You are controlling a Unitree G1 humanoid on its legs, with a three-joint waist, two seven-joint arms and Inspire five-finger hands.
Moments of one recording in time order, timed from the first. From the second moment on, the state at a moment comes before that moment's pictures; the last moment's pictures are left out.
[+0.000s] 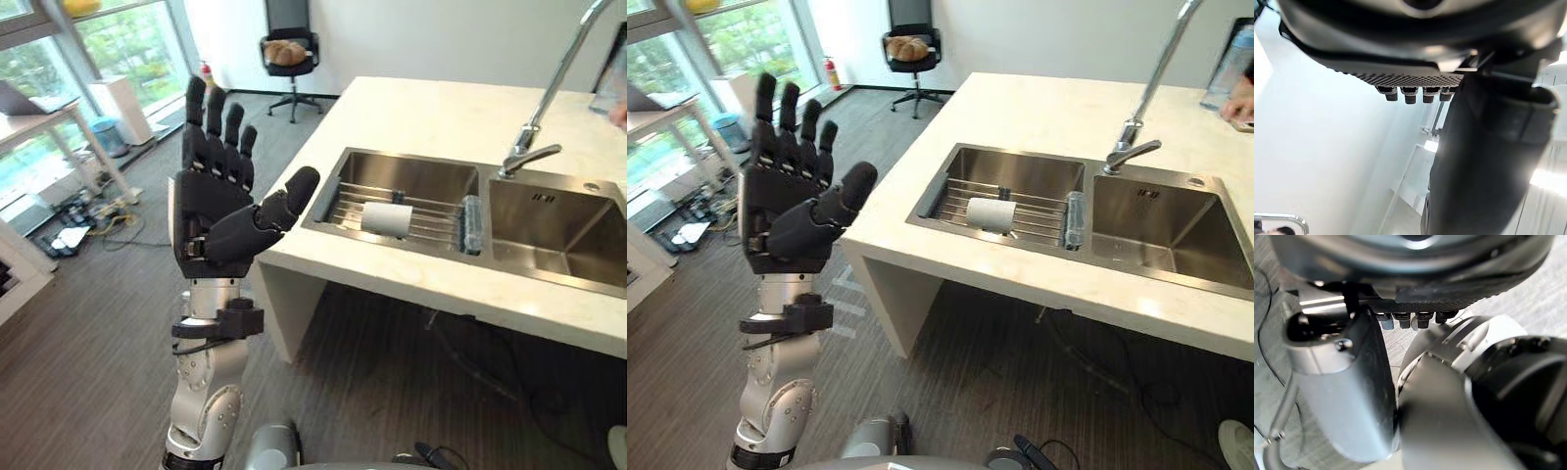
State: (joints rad) left arm 0.01 0.12 -0.18 -0.56 -0.55 -0.25 0.09; right arm 0.22 -0.20 -0.33 1.06 0.63 0.32 0.16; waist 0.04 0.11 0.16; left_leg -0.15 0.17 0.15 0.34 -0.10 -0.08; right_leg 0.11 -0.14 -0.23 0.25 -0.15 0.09
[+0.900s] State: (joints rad) left arm -0.07 0.14 -0.32 -0.32 -0.37 -0.10 0.13; right arm 0.28 -0.12 -0.29 1.07 0.68 0.23 0.06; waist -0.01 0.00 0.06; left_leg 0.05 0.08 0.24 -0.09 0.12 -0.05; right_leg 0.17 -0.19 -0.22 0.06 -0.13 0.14
